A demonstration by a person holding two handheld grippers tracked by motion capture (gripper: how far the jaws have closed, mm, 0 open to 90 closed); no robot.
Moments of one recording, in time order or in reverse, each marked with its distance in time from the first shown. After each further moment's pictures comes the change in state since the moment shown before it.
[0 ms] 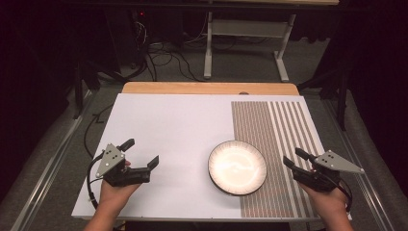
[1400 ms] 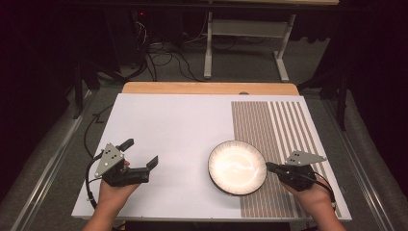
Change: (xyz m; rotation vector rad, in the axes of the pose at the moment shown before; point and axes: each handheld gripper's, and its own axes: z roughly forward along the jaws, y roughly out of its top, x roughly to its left) left arm 0.001 0.002 -0.002 0.005 -0.001 0.004; right arm 0.025 -0.001 0.041 0.256 0.222 -0.149
